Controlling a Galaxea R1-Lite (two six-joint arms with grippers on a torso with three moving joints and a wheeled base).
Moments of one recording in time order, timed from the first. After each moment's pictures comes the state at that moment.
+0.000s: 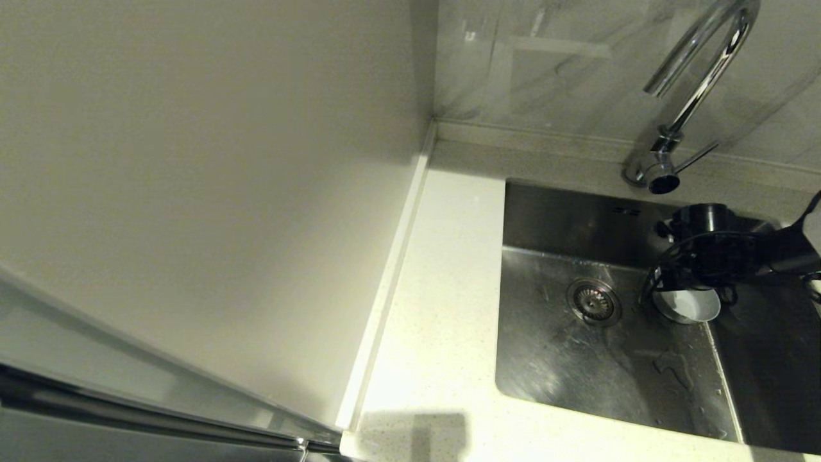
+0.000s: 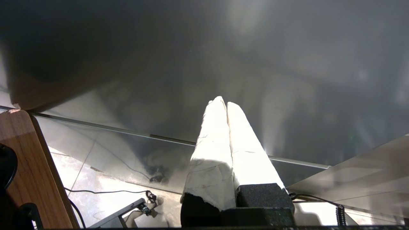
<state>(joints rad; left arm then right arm) 0.00 0.00 0.00 -0.01 0.00 -0.01 -0.20 2.27 -1.50 -0.08 -0.33 -0.13</state>
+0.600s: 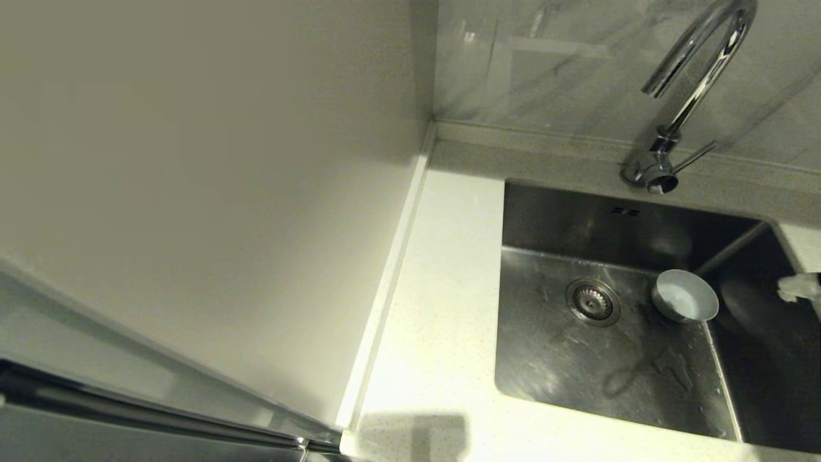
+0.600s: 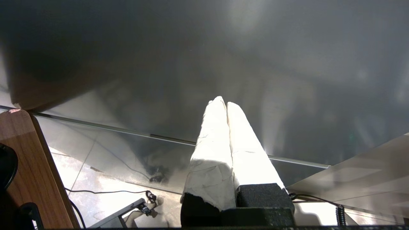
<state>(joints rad) 0.00 0.00 0.00 -0.01 0.00 -0.01 -0.34 1.32 -0.97 0.25 -0.07 -0.10</state>
